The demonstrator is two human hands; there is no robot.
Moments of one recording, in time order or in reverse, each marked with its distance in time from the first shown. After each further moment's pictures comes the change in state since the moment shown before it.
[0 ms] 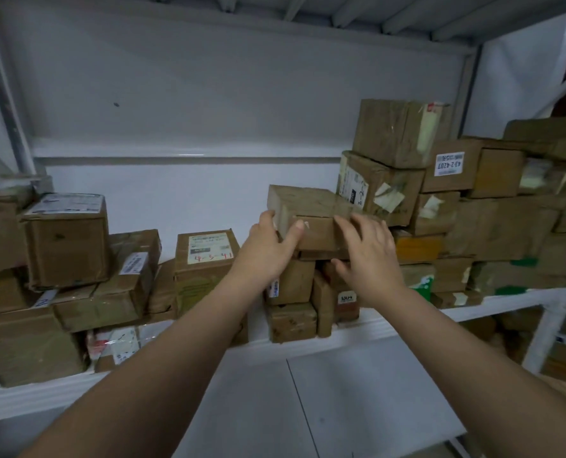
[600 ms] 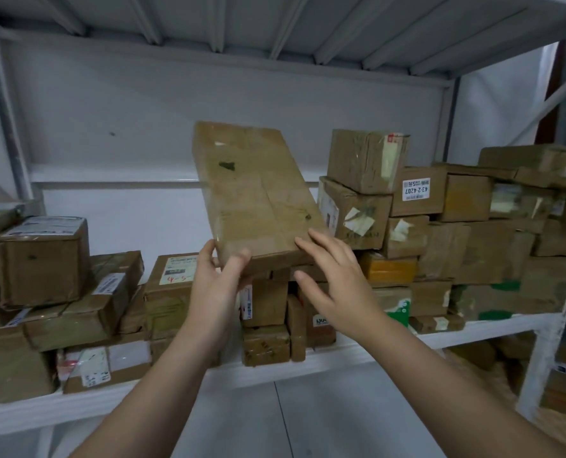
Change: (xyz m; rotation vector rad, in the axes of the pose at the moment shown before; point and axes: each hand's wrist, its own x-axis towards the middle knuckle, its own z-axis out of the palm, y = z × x) left_hand -0.050 0.024 0.009 -0.908 0.320 -0.083; right_hand -0.020 0.008 -0.040 0.545 -0.001 -0.153
